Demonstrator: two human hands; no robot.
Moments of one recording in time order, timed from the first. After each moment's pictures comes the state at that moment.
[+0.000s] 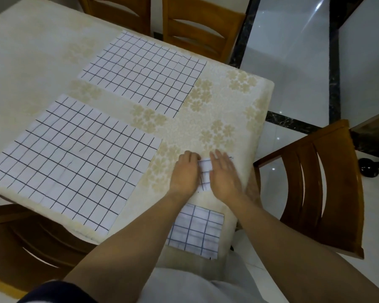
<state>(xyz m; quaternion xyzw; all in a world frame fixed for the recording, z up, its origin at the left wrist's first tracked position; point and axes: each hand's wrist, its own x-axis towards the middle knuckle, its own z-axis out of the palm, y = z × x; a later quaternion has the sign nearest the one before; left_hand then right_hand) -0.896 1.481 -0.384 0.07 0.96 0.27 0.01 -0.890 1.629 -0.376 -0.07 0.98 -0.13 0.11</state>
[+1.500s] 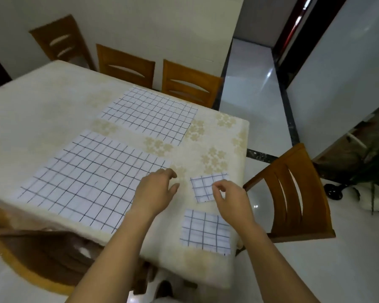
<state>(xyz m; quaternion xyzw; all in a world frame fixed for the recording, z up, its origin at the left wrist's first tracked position) -0.793 1.329 -0.220 0.10 0.97 0.24 0.02 -0.758 1.556 -0.222 0.04 0.95 -0.32 -0.04</state>
